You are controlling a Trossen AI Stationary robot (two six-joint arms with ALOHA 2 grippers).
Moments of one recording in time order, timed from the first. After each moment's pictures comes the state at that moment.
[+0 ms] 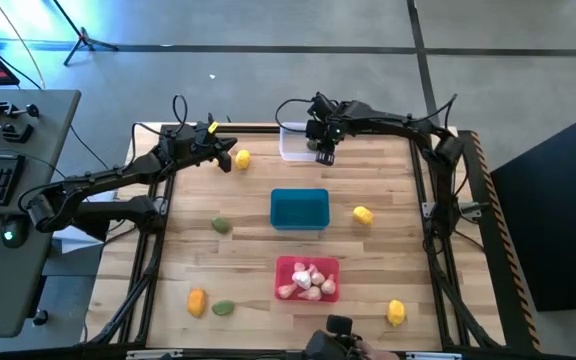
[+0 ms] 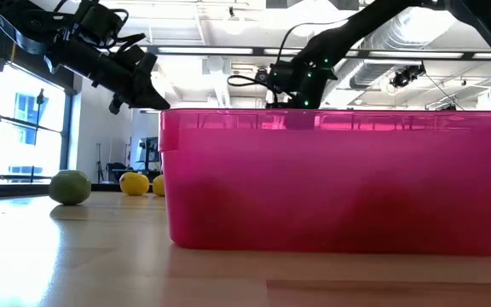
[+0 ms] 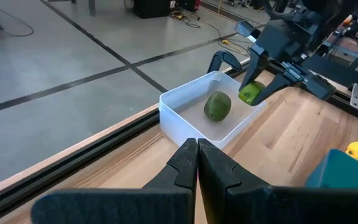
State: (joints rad) left arm 0.67 0.99 0.48 0.18 0.01 -0.18; right arm -0.60 1.98 1.57 -0.78 -0.01 -0.45
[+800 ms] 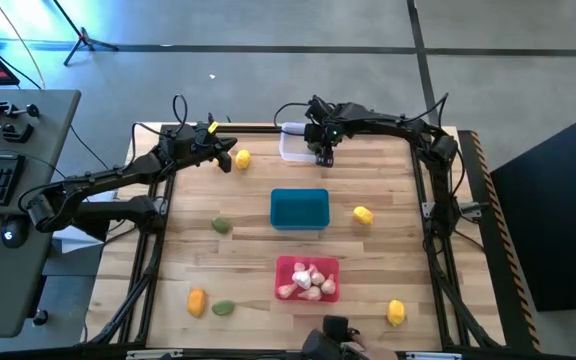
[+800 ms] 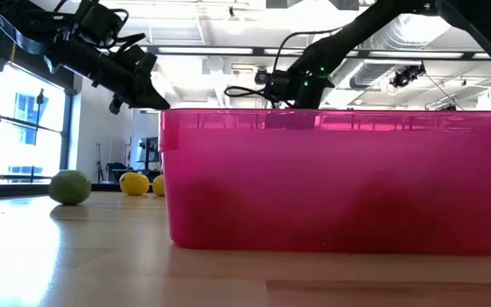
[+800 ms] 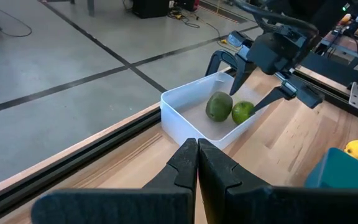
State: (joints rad) left arm 0.67 0.99 0.49 0.18 0.01 -0.18; right arm -0.60 2.03 1.58 -0.78 0.00 -0.50
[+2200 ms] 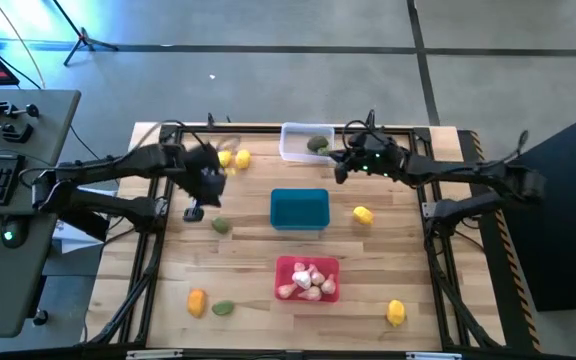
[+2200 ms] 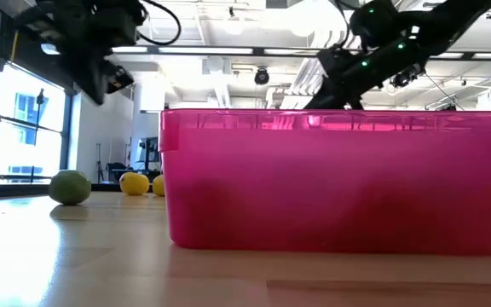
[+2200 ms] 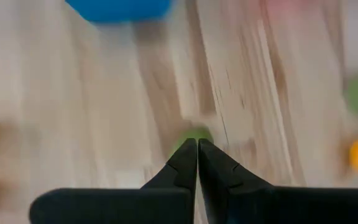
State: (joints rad) left arm 0.31 1.09 0.89 -1.01 0.28 0.41; right arm -0.42 1.24 0.66 0.18 0.08 0.32
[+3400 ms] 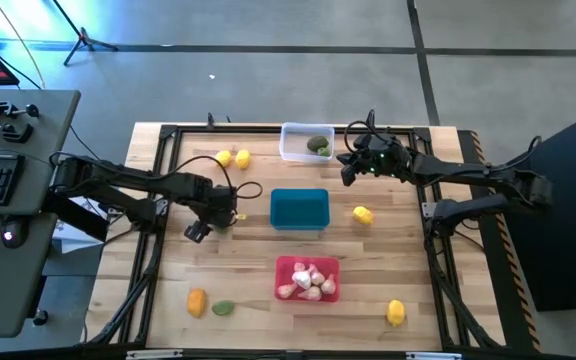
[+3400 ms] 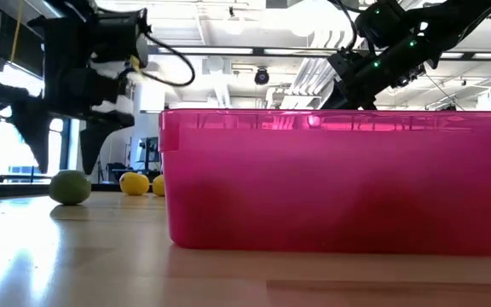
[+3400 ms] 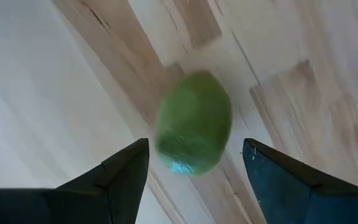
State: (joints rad) left arm 0.05 1.31 0.71 -0.86 0.02 0.56; right arm -0.44 1.17 0.64 0.02 0.07 0.31
